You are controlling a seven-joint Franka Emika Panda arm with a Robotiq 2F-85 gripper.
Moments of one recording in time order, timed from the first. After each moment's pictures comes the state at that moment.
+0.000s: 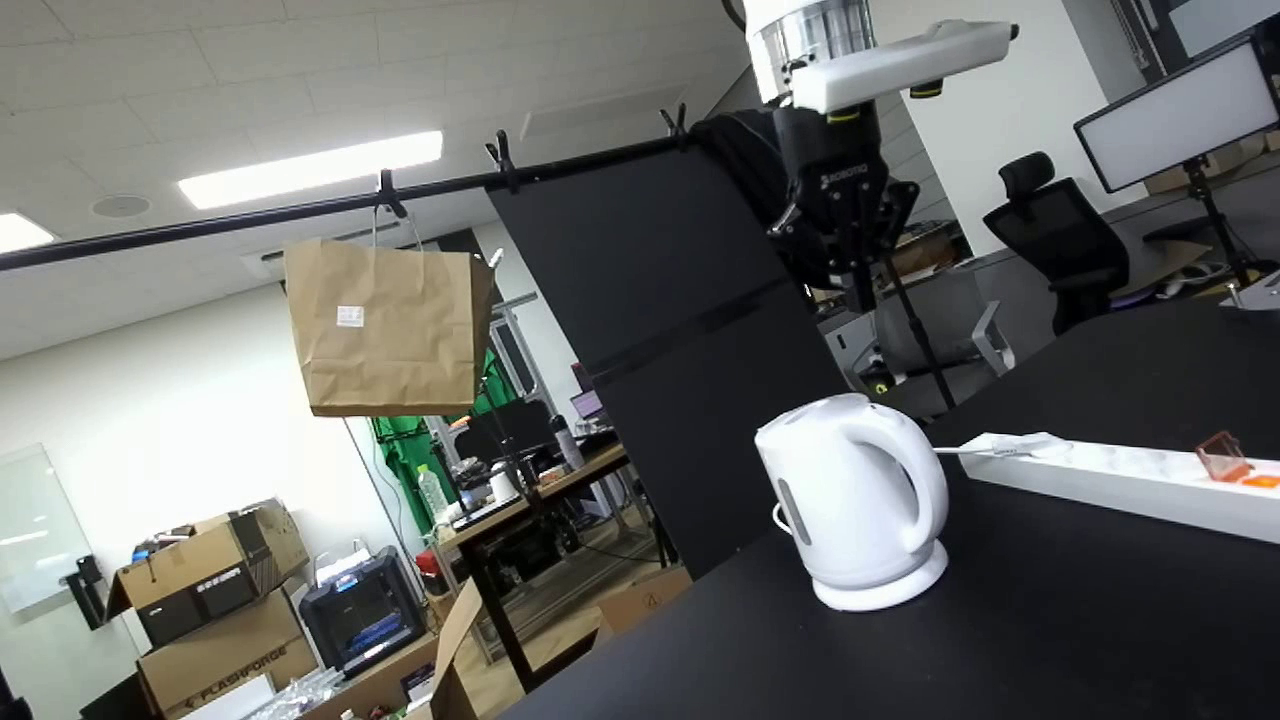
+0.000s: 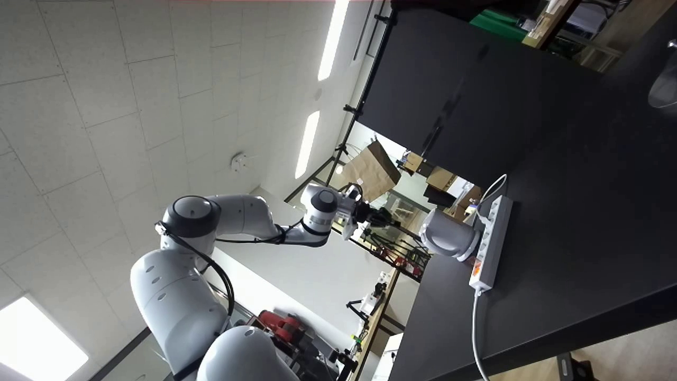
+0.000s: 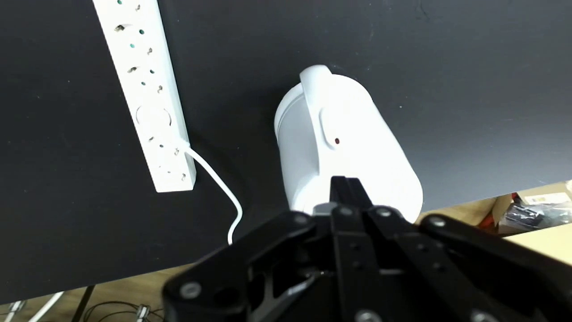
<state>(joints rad) 0.18 0.28 0.07 -1.95 -0.12 2.53 0.58</state>
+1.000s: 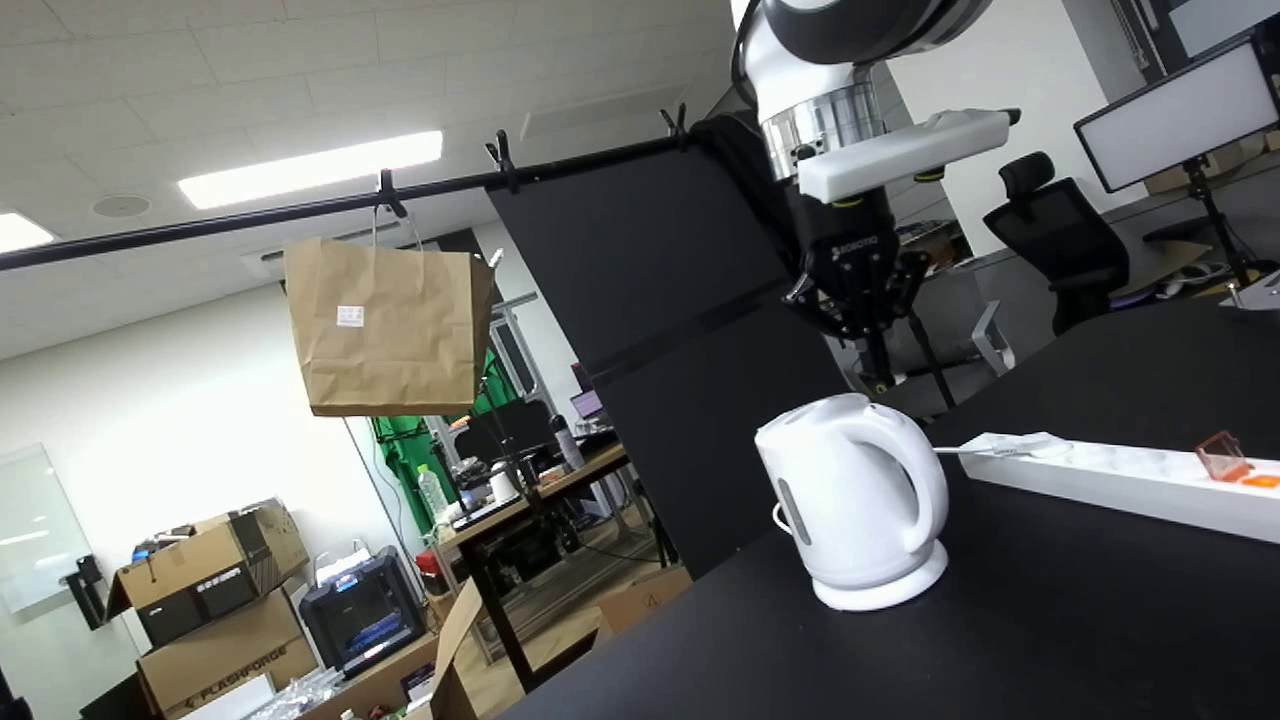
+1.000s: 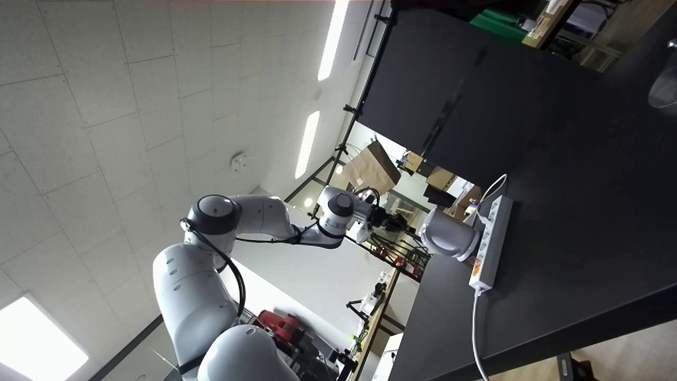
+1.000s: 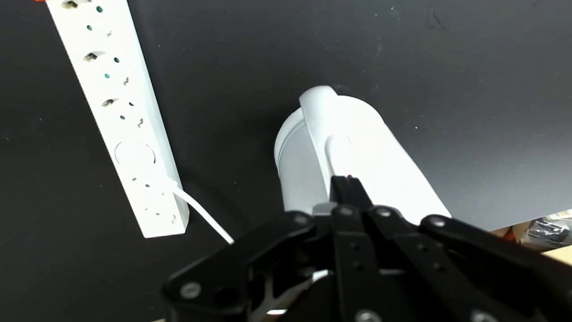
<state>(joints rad) 0.21 0.42 0.04 -1.87 -0.06 2.54 0.58</state>
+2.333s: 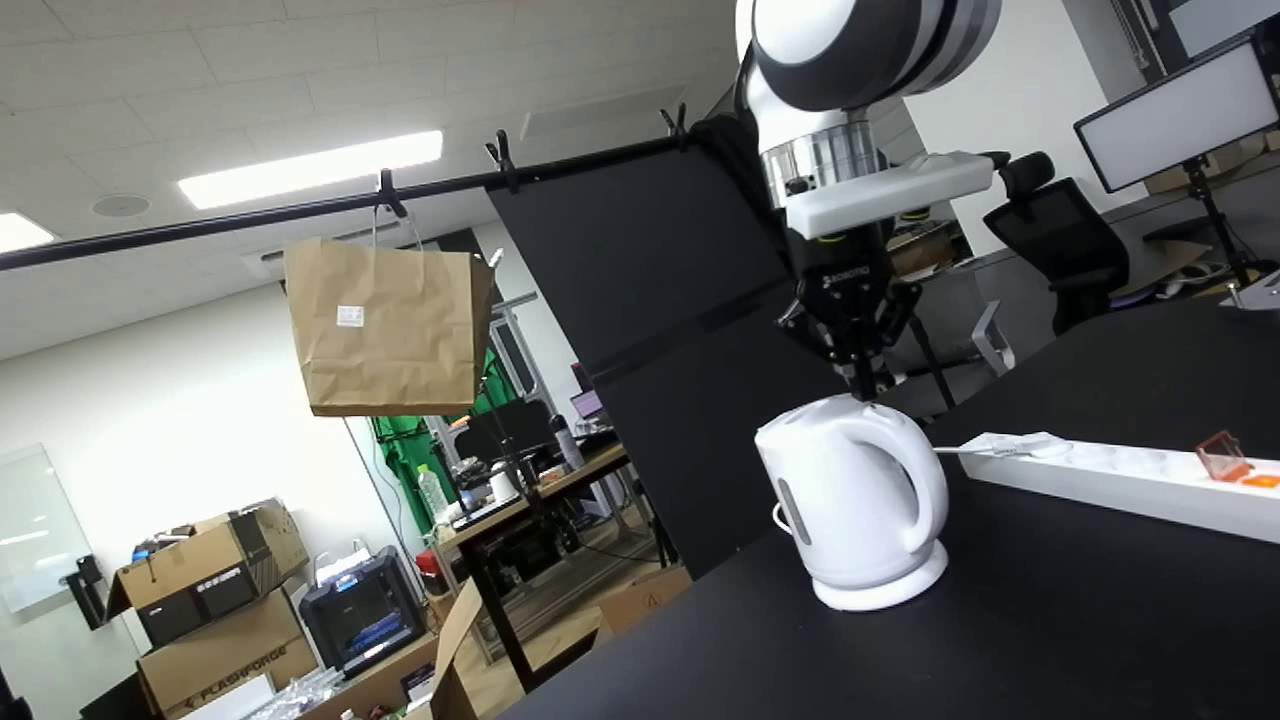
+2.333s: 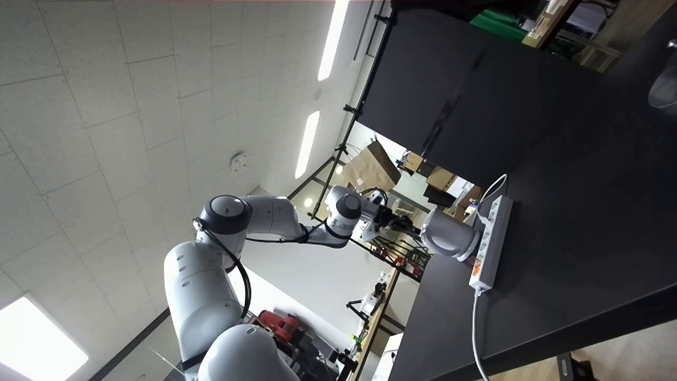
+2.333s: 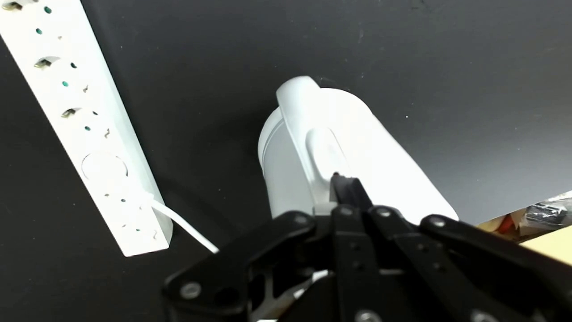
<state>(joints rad) 0.22 0.50 0.03 -1.81 0.02 2.58 0.58</state>
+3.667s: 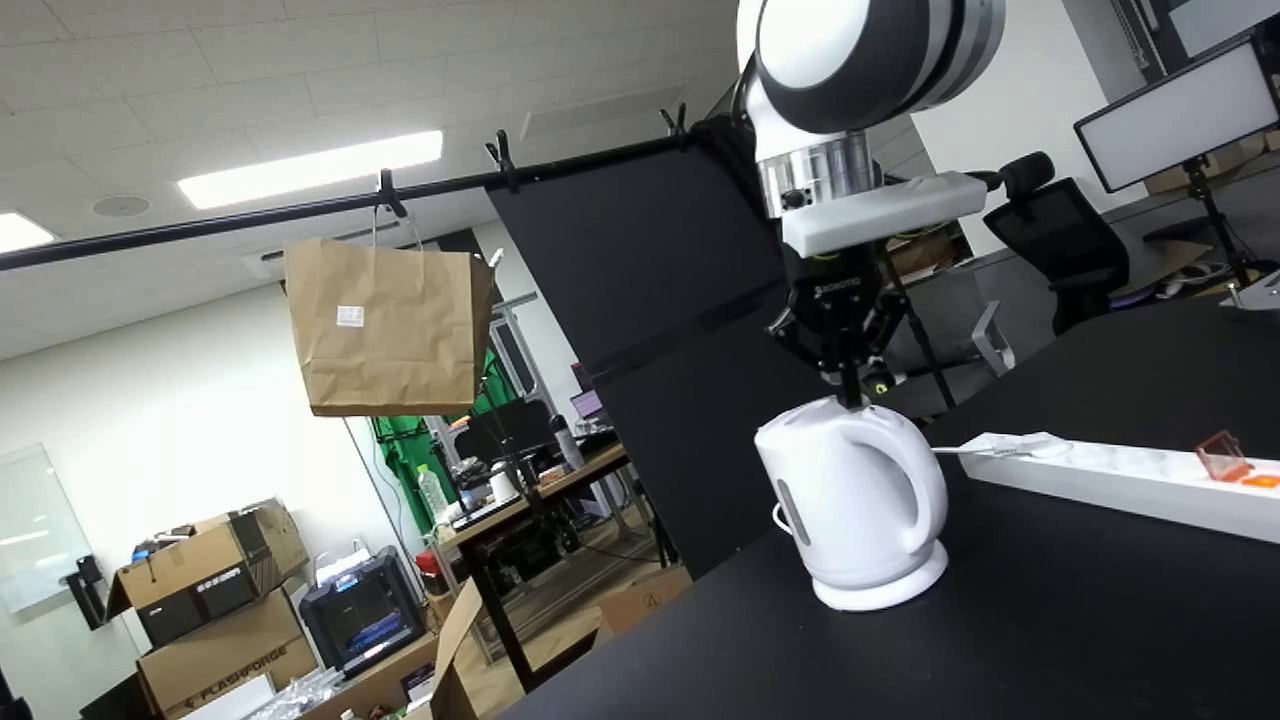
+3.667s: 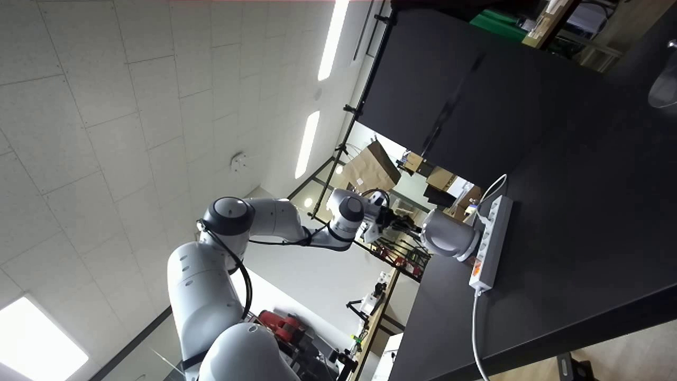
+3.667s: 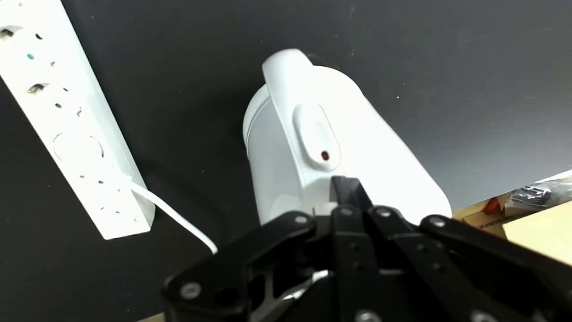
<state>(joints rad) 0.25 0.52 0.00 -1.81 0.02 2.66 0.58</state>
